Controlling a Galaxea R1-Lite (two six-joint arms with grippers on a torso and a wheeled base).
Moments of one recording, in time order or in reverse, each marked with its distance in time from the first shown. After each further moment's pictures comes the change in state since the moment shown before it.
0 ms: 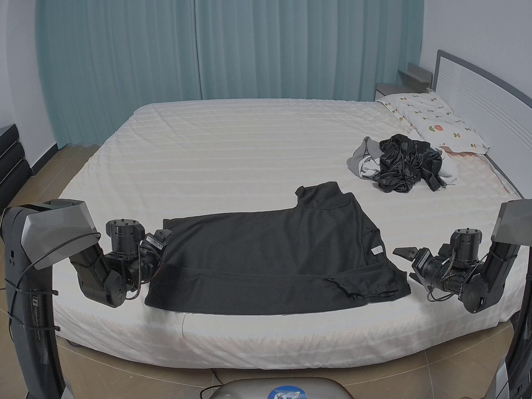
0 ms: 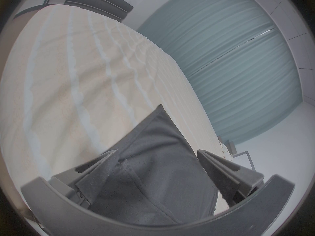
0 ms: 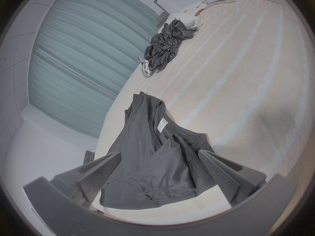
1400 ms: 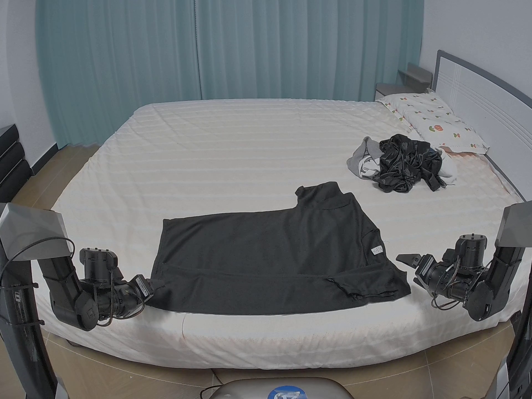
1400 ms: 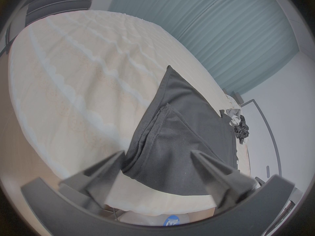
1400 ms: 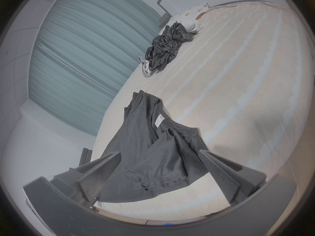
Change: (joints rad) left arm 0.100 -0.093 0.344 0.003 -0.313 0.413; right arm 0.000 -0.029 0.100 -0.065 -0.014 -0.040
